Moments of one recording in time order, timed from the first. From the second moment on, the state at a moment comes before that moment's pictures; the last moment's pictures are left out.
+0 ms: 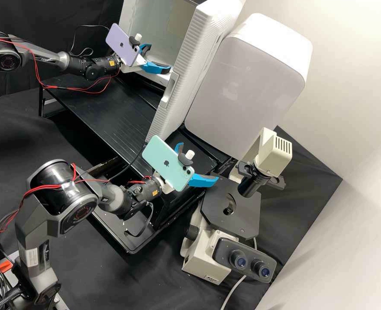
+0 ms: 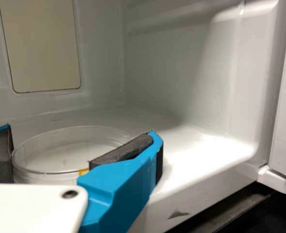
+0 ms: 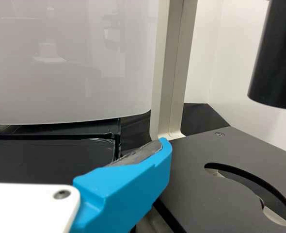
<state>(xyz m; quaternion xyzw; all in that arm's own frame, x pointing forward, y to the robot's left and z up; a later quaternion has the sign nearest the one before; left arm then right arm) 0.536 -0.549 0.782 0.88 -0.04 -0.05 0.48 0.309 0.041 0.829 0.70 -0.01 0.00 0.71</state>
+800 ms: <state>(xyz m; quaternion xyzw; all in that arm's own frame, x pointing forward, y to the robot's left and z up) 0.530 -0.546 0.780 0.87 -0.04 -0.05 0.48 0.309 0.041 0.829 0.70 -0.01 0.00 0.71</state>
